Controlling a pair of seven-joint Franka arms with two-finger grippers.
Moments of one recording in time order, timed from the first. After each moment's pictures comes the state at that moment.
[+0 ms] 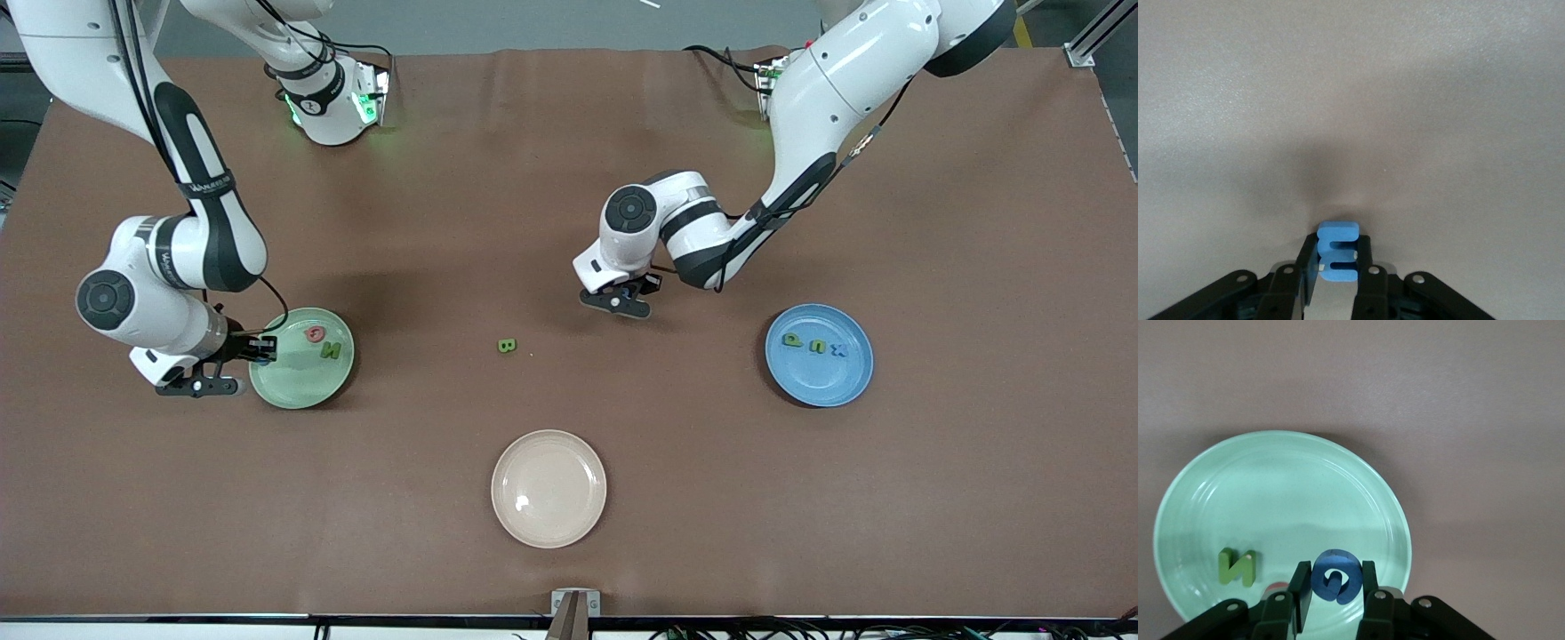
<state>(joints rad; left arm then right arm) -0.14 0.74 -0.69 -1.90 0.59 2.34 -0.88 0.02 0.41 -0.07 -2.03 0.00 2.35 -0.06</state>
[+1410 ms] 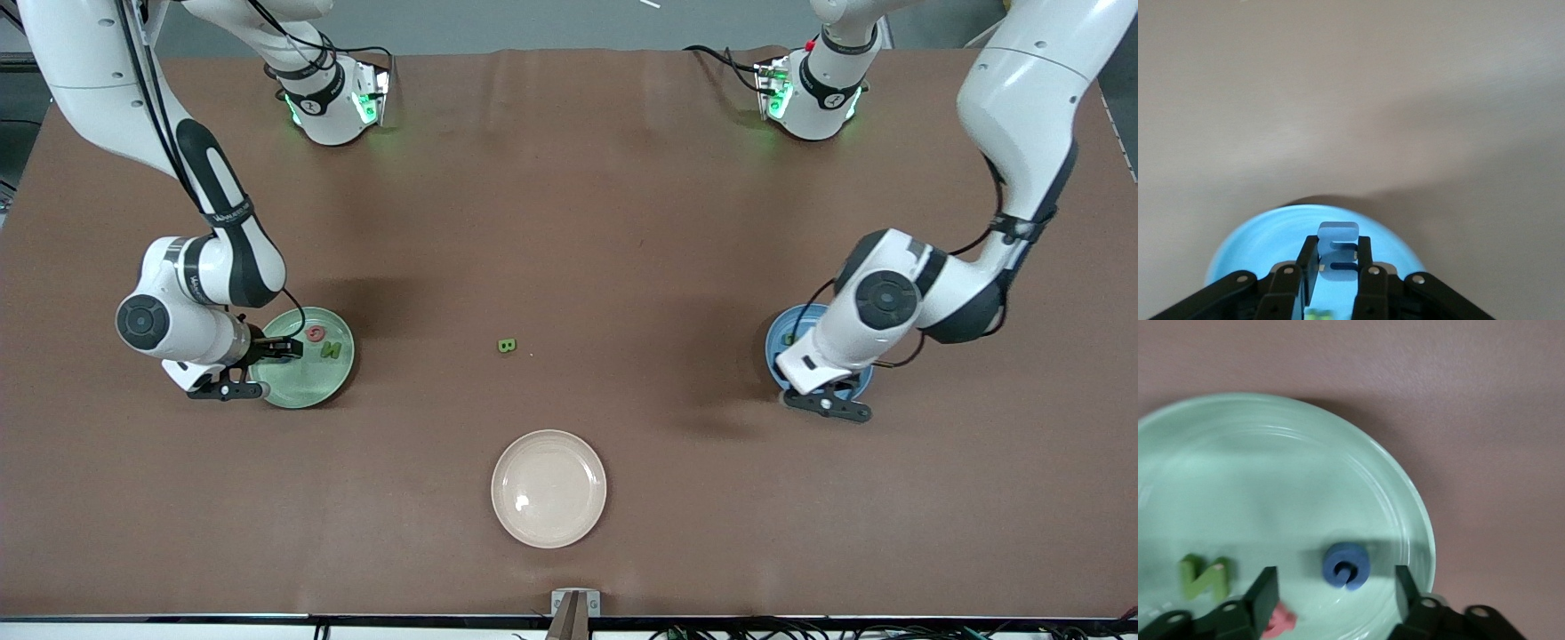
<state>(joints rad) 0.41 0.61 -0.67 -1.85 0.61 2.29 -0.29 0.02 0.48 -0.05 -1.99 0.01 2.29 -0.04</state>
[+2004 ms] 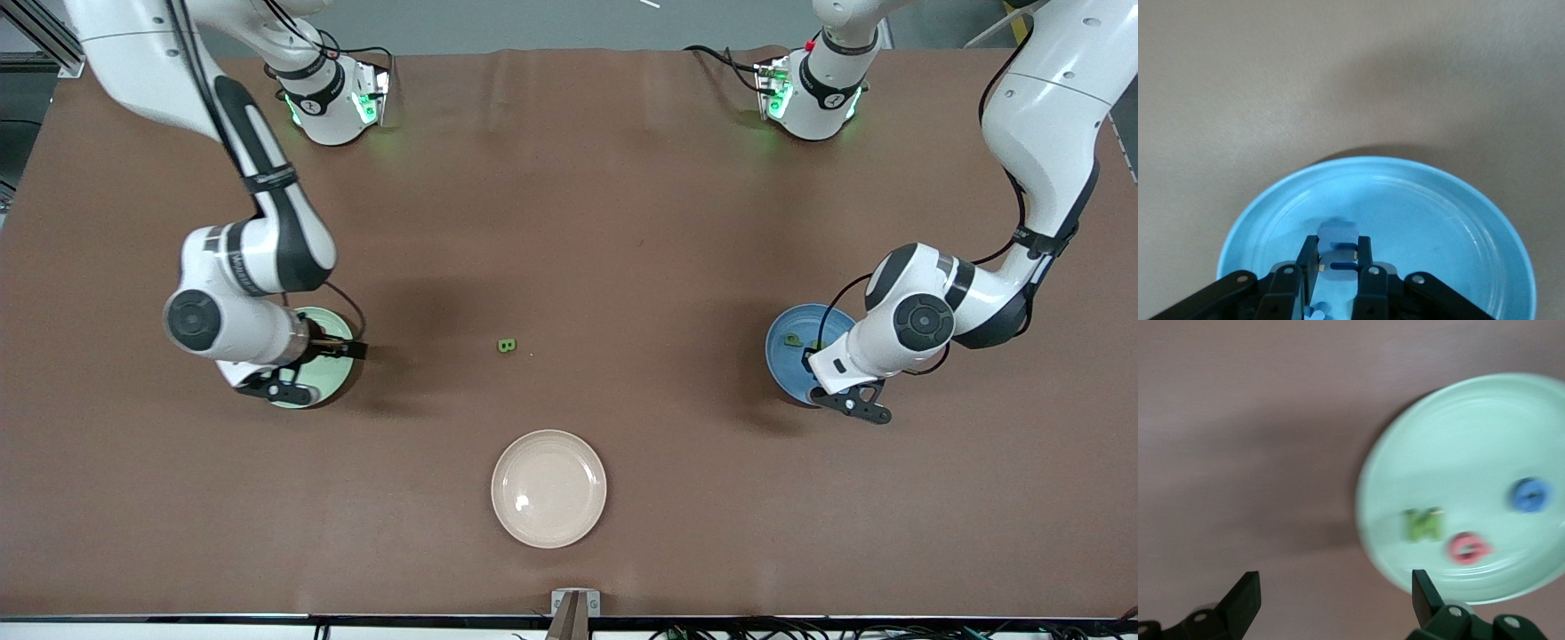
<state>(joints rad) 0.47 0.67 -0.65 -1.90 0.62 2.29 -0.17 0.24 0.44 -0.02 -1.90 0.13 2.18 0.38</state>
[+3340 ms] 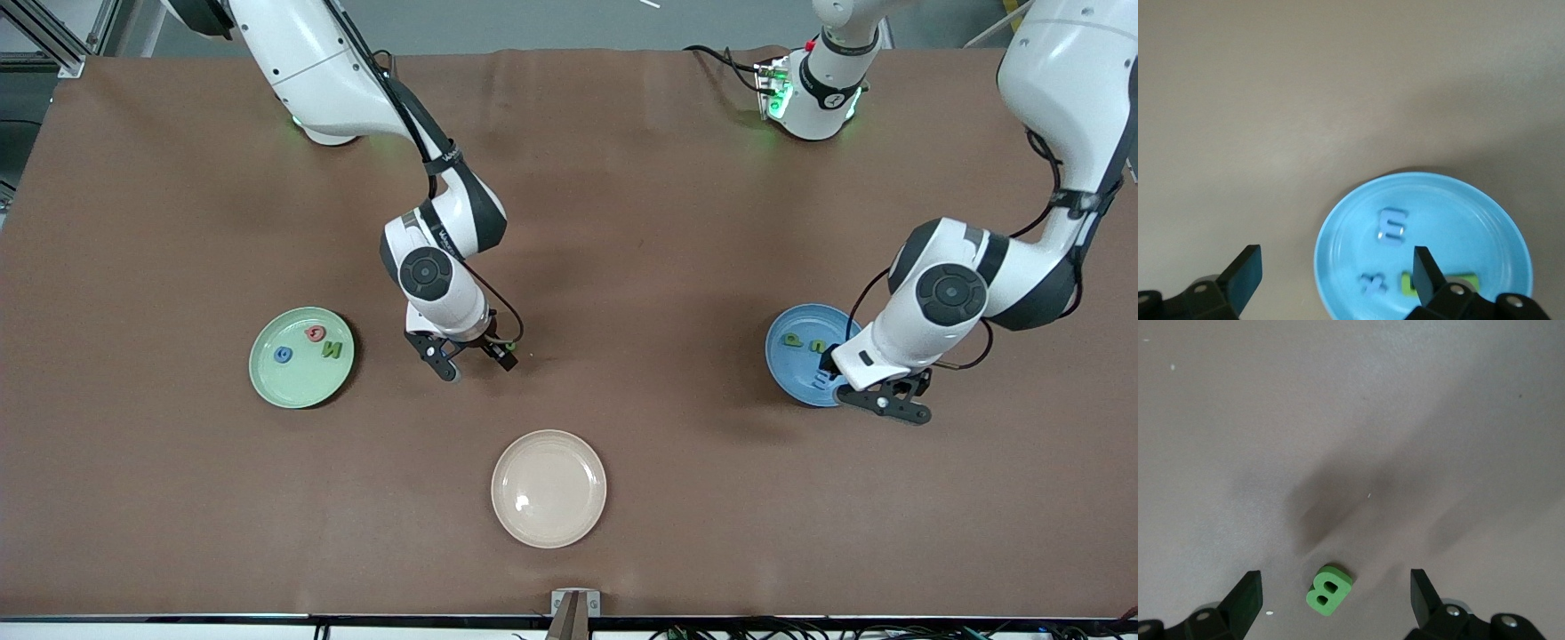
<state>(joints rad) 0.47 0.49 -0.67 -1.87 0.58 2.21 -0.17 0.60 0.64 -0.02 -1.79 0.15 2.46 1.30</state>
